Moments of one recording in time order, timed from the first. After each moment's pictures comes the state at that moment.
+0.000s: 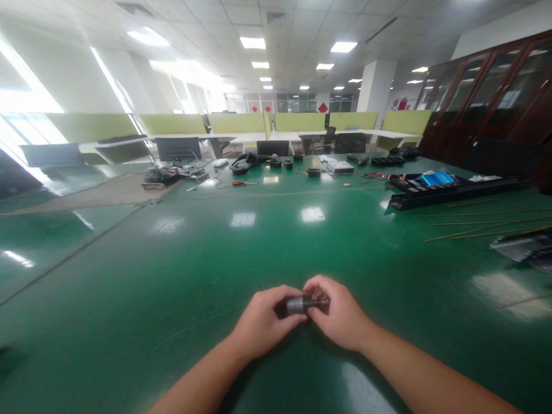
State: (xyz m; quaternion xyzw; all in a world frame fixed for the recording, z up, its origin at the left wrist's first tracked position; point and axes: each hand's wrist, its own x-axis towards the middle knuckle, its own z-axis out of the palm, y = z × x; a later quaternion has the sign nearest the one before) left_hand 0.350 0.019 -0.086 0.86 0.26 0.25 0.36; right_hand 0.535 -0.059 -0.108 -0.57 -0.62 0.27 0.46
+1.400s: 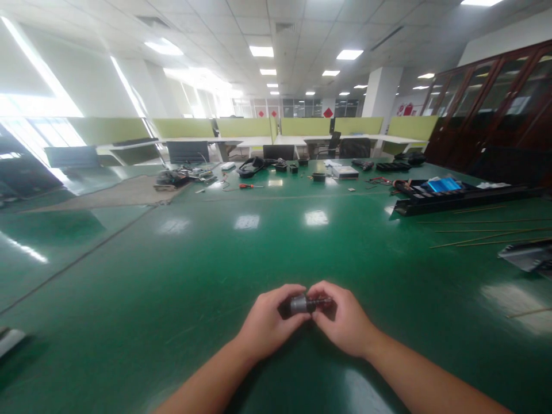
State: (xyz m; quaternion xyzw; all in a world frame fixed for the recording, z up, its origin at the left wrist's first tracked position) left_hand 0.347 0.015 -0.088 0.86 0.28 0.29 0.32; right_hand 0.532 -0.065 -0.100 -0.53 -0.63 0.29 0.49
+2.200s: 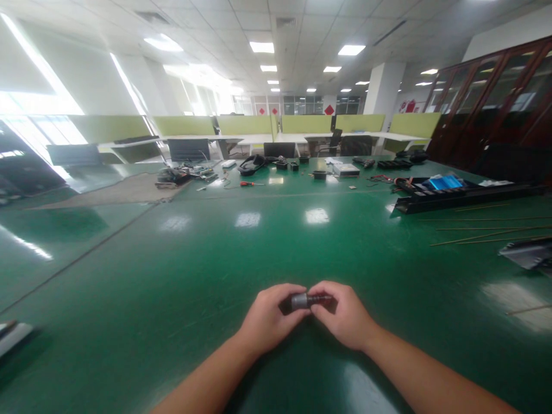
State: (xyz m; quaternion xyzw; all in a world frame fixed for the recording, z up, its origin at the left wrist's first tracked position) left_hand 0.345 0.014 -0.093 0.87 0.27 0.30 0.29; right_hand 0.533 -0.063 -0.103 -0.56 -0.62 0.28 0.48
